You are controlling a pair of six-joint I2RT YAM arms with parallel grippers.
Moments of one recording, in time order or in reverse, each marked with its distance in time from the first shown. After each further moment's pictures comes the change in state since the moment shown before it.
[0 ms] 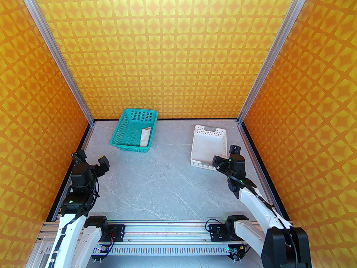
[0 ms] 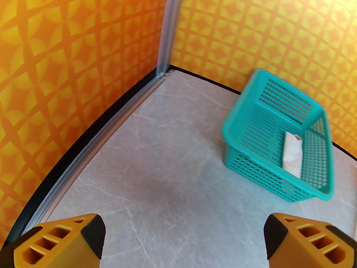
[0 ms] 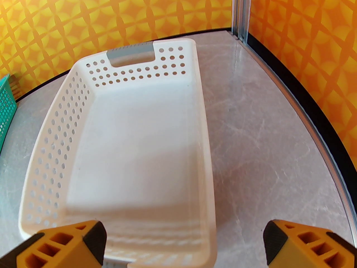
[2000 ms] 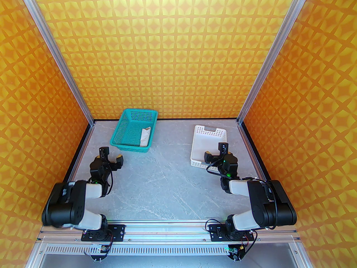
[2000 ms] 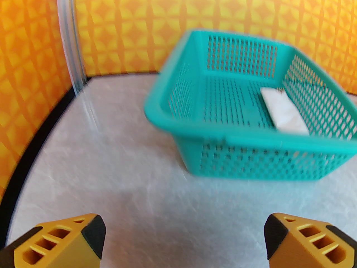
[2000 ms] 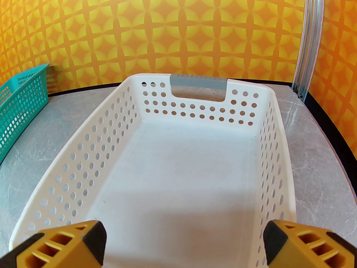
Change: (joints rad) left arm 0.061 0.942 -0.248 1.290 0.401 0.325; right arm 0.020 0.426 -0.056 0.711 -0.185 -0.172
